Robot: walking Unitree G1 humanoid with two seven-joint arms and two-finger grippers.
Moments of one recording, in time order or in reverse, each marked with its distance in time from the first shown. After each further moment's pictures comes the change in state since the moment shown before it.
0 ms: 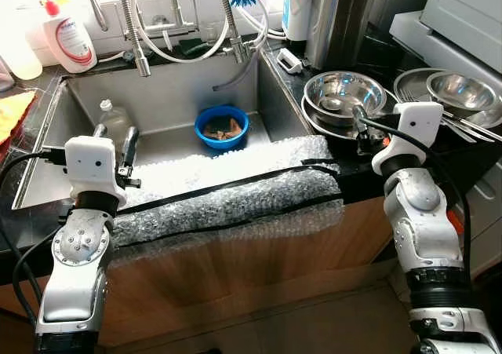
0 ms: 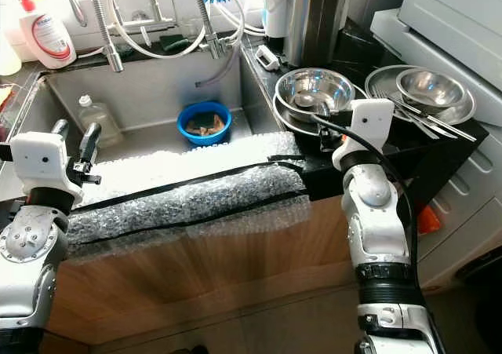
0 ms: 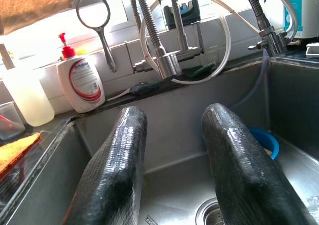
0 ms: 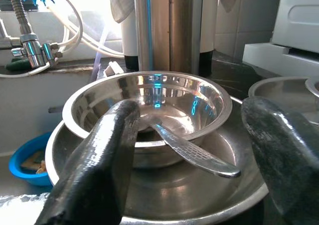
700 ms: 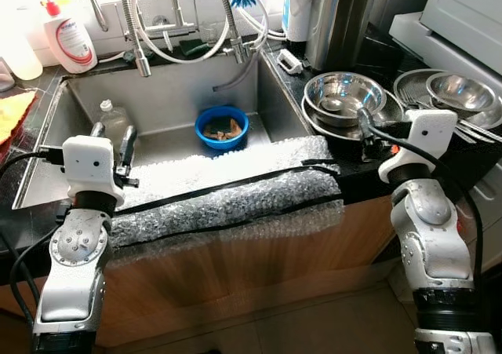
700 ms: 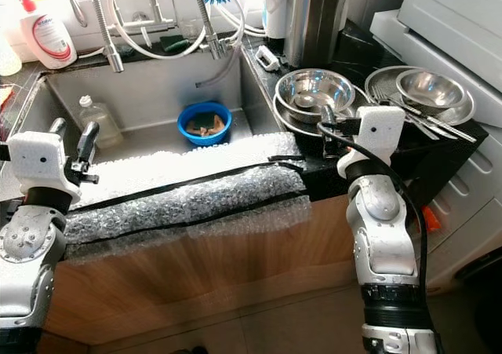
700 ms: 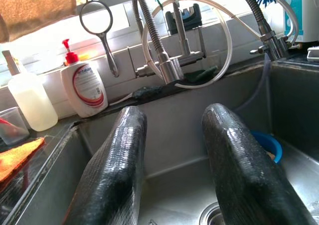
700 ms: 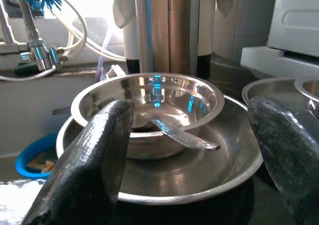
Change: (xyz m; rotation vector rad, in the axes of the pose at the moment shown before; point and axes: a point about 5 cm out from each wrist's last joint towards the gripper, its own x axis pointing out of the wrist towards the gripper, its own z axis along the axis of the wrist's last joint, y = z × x) left arm 0.000 0.002 0.001 0.010 -0.015 -0.001; right arm -0.017 -0.004 0.000 0.008 -0.019 0.005
